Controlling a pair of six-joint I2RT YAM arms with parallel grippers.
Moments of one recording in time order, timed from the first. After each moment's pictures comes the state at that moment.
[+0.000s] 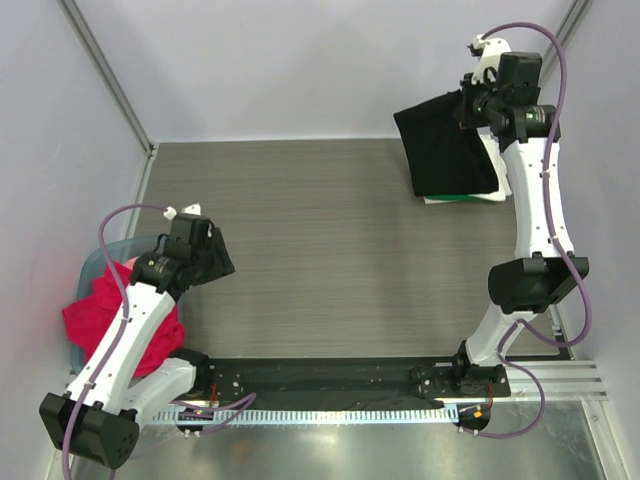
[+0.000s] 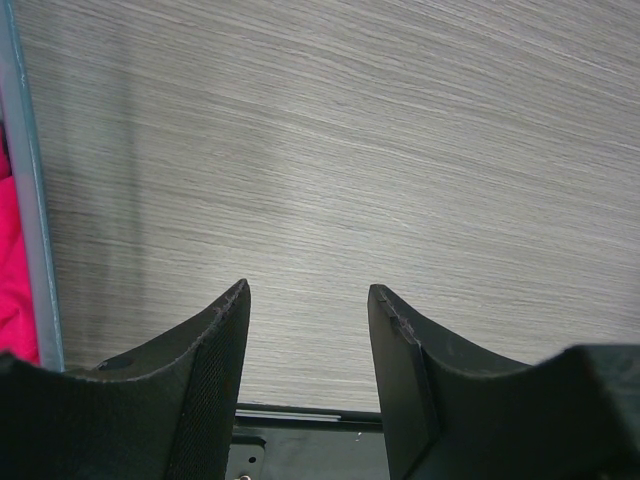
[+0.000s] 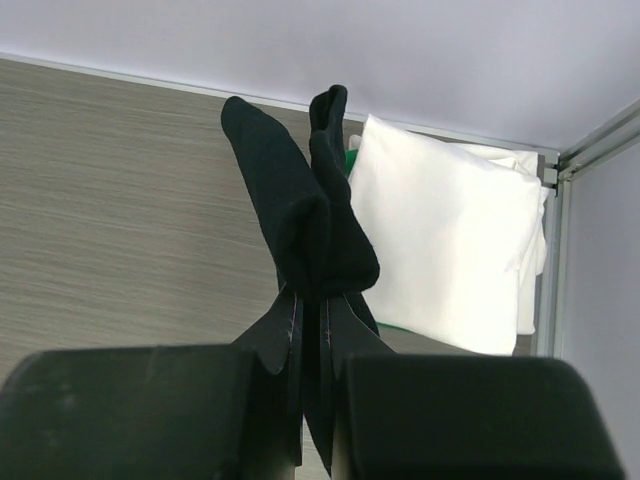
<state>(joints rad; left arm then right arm) -0.28 0.94 0.92 -0.89 -0.14 -0.55 0.00 1.77 2.14 -0.81 -0.14 -0.11</state>
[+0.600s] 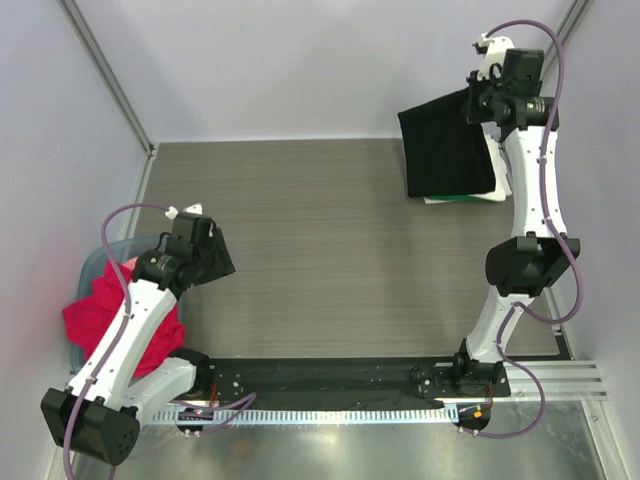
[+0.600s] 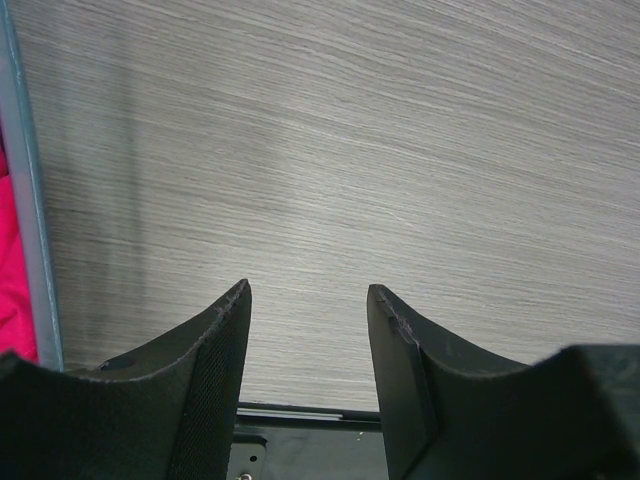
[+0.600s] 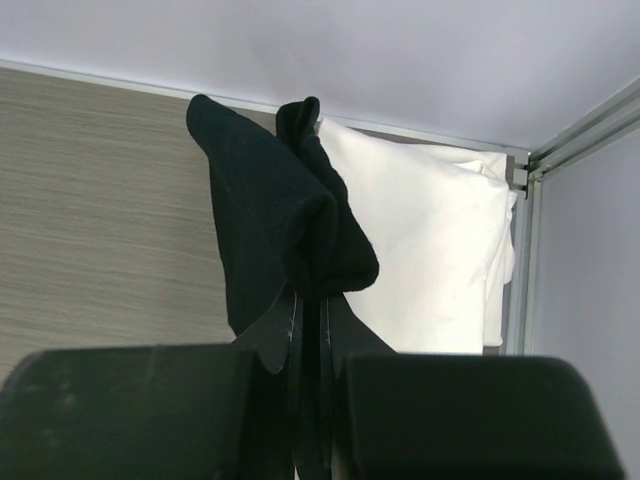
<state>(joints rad) -0.28 0.95 0.92 -0.89 -0.14 -0.55 -0.06 1.90 2.25 -0.82 -0.15 -0.16</state>
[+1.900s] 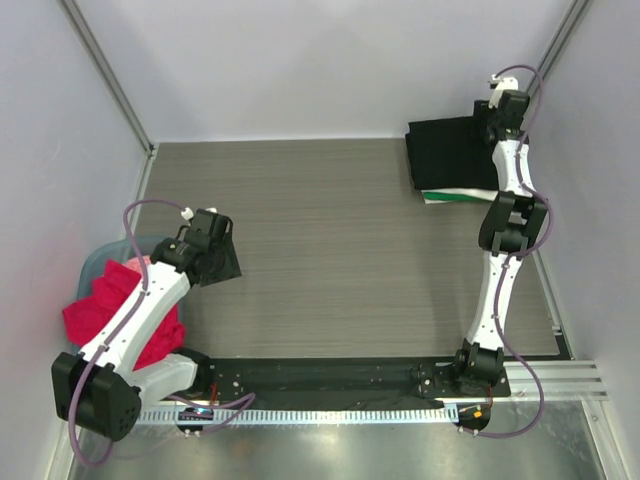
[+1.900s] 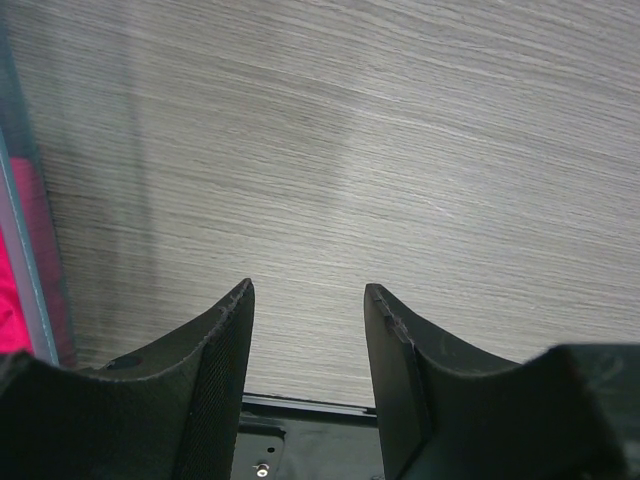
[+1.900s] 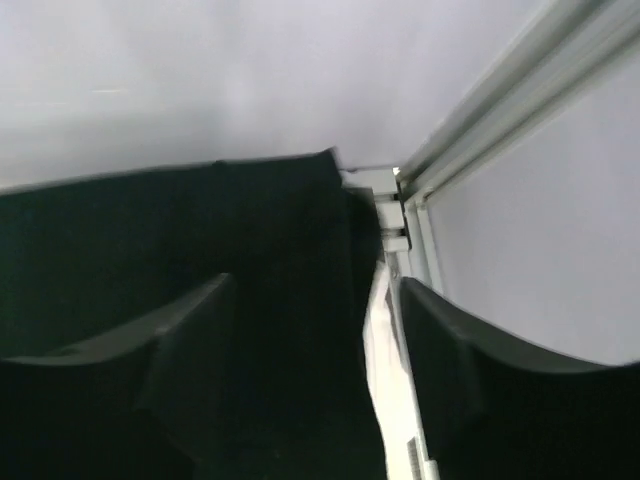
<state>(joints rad) -0.33 1.09 0.91 -0.90 -0.19 -0.56 -0.22 2.53 2.42 -0.28 0.00 -0.20</state>
